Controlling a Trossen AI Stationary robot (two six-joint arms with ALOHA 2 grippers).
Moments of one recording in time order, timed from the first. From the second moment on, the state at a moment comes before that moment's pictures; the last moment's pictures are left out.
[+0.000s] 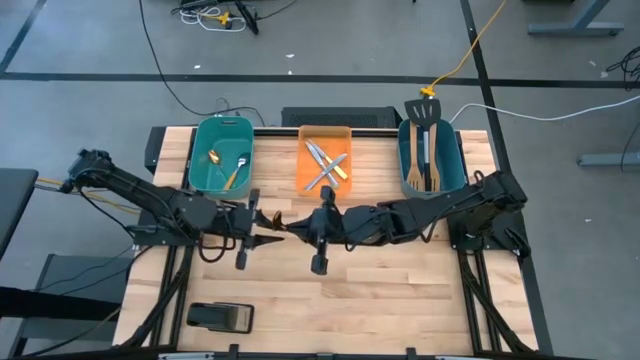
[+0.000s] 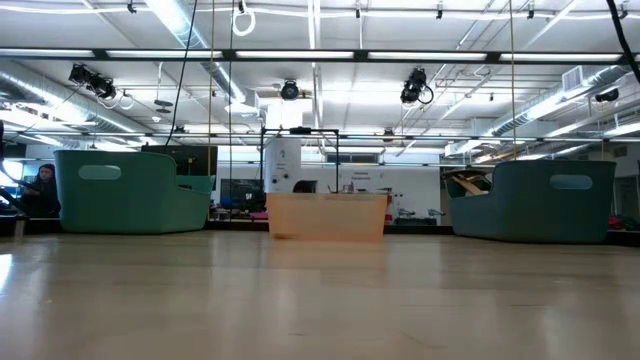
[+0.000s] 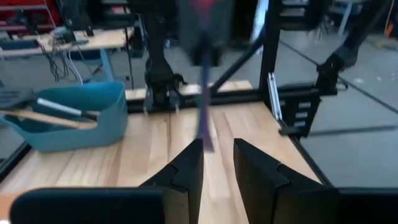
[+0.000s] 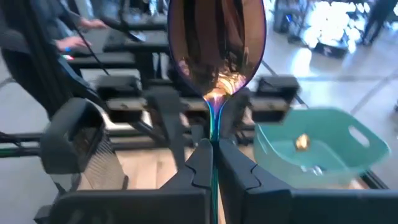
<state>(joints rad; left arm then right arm) -0.40 1.00 0.81 0.02 -0.32 -0.04 0.32 1.76 1.67 -0.19 0.41 0.08</state>
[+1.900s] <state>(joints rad) -0.37 1.02 0.81 0.25 -0.28 -0.01 0.30 1.75 1.67 0.04 0.31 -0.08</state>
